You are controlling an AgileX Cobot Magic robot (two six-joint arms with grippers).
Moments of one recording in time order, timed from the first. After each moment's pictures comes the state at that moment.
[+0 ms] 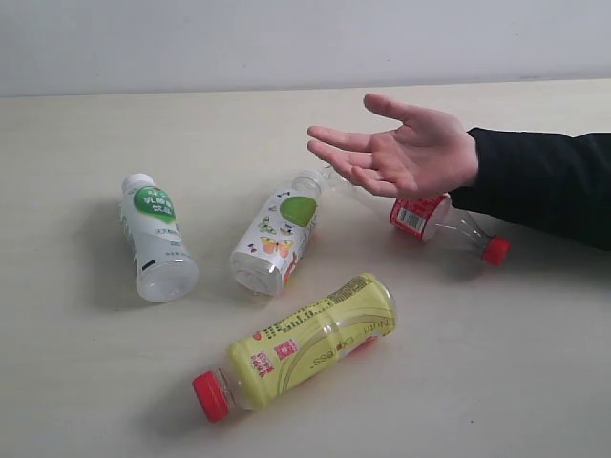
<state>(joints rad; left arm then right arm) -0.01 0.01 0.00 0.10 0.09 -0.12 -0.01 0.20 -0.32 -0.65 -0.18 0.91</state>
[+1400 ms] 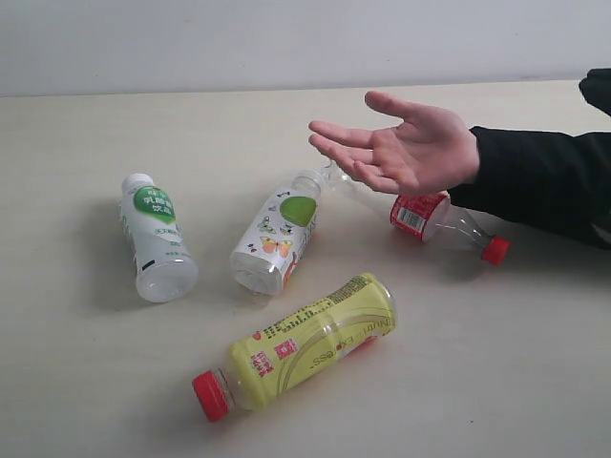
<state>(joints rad) -0.01 0.01 0.00 0.10 0.09 -0.12 0.18 0.78 -0.45 -1.75 -0.20 1.06</state>
